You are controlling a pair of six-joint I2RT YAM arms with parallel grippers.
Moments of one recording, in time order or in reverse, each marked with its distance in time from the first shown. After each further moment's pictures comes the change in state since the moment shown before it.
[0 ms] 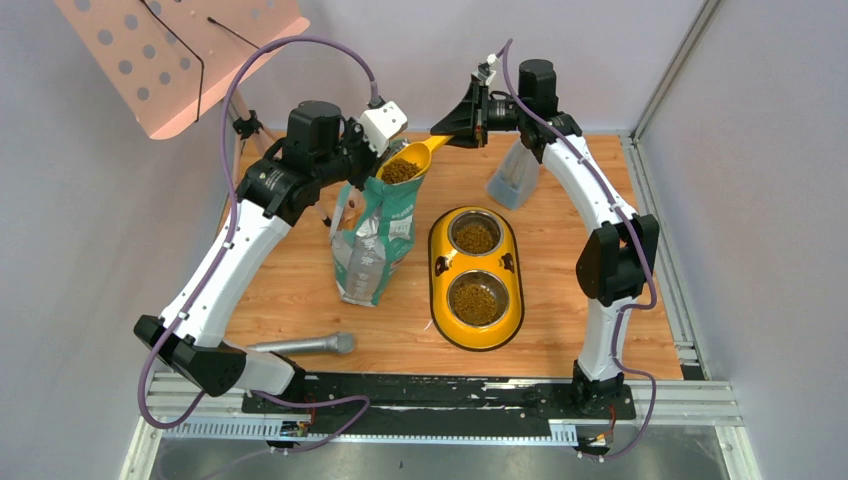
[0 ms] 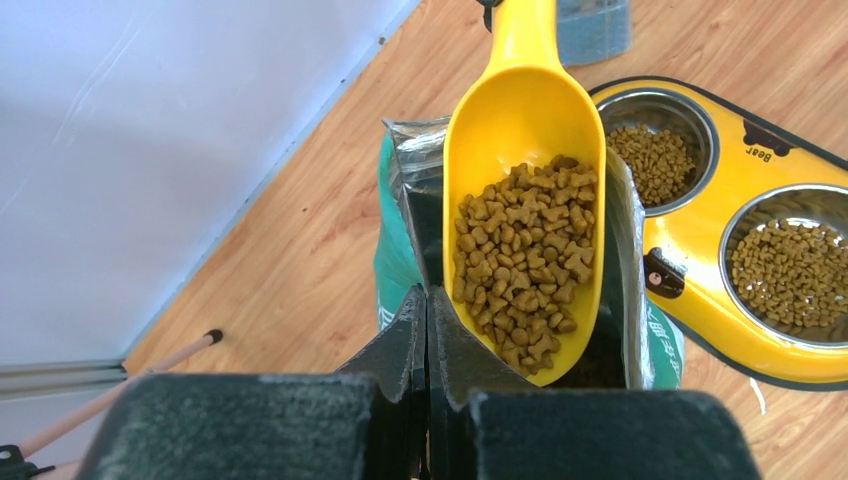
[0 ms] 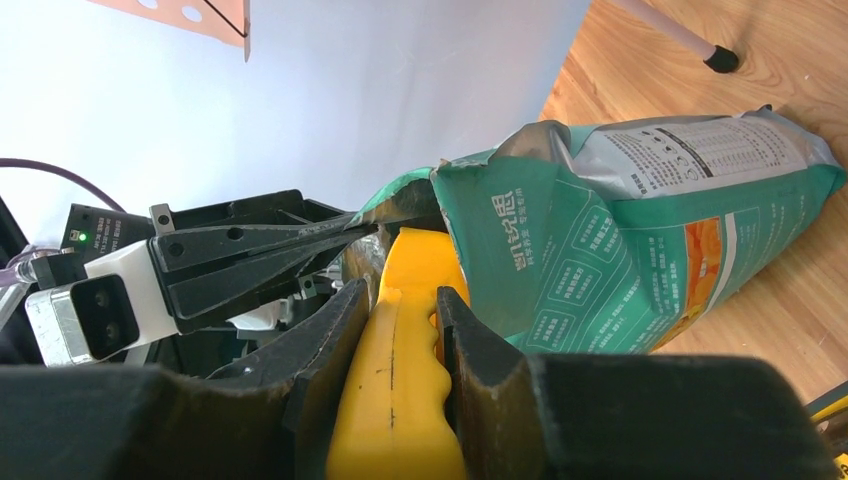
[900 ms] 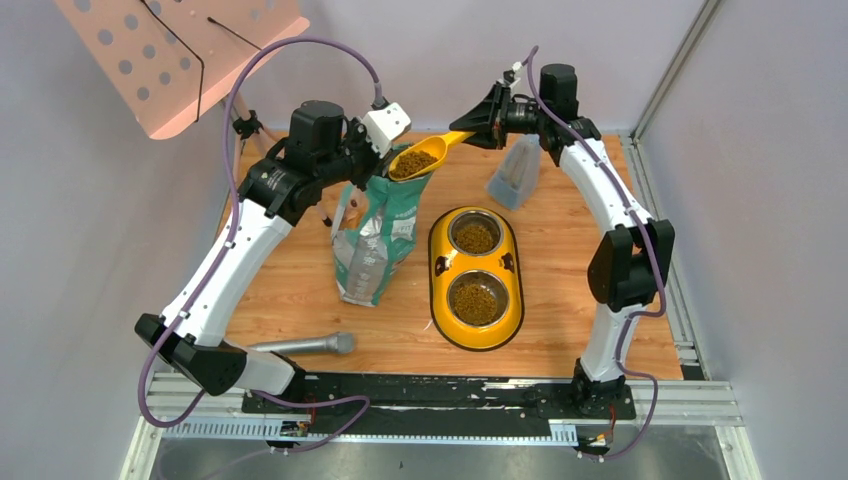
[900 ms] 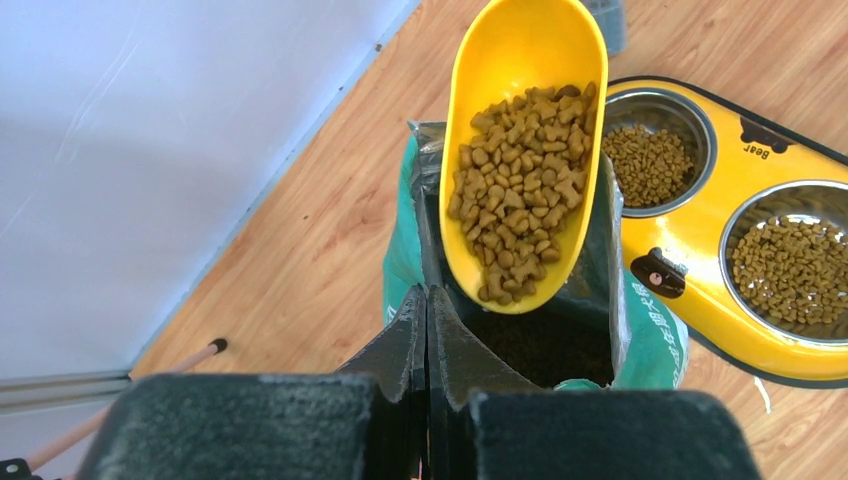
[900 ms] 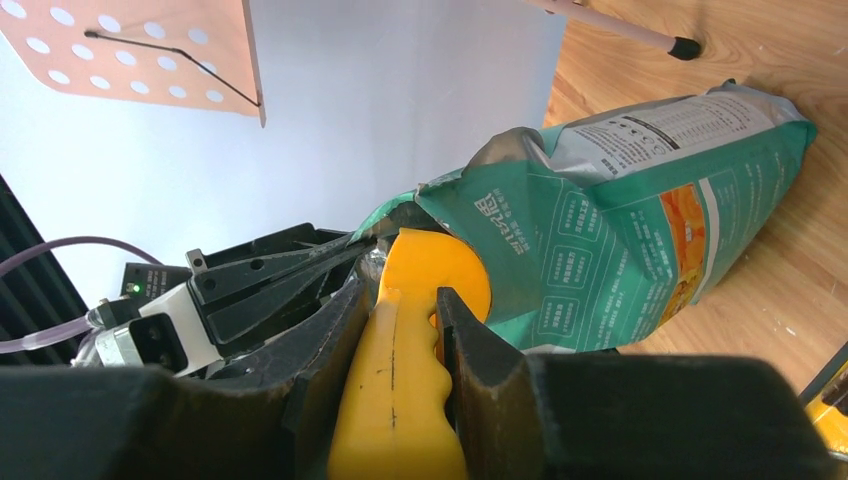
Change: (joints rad) left arm -0.012 0.006 0.006 0.001 0.003 0.019; right arm -0.070 -0.066 -0.098 -0.016 0.046 0.104
